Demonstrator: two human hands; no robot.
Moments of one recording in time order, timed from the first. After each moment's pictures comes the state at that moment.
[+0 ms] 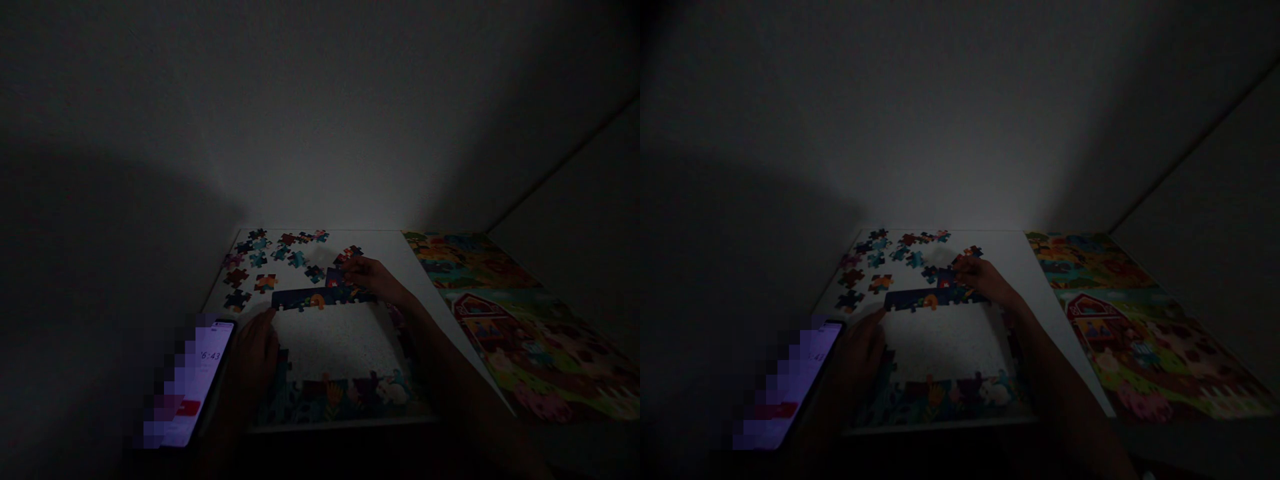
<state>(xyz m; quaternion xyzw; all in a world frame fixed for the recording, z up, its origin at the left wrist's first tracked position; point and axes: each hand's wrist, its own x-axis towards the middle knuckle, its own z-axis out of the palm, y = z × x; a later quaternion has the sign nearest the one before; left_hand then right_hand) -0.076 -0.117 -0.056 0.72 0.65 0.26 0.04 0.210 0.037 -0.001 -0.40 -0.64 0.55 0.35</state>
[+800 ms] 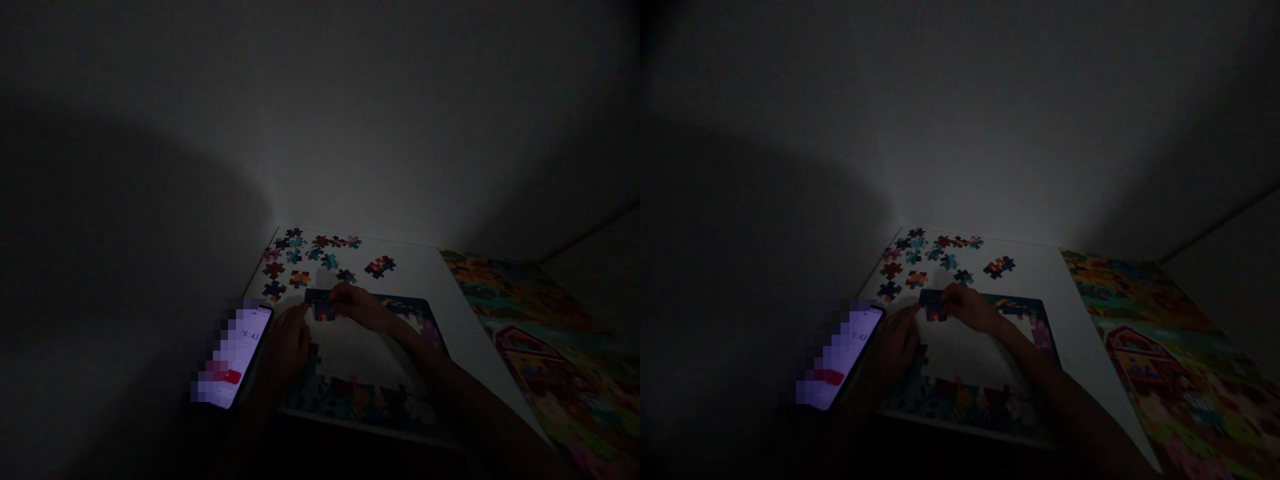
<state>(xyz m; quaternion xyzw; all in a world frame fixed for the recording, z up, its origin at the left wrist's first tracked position) -0.067 -0.123 -0.050 0.71 0.64 0.30 0.06 0.124 0.004 -0.022 -0.31 -0.71 0.59 0.24</state>
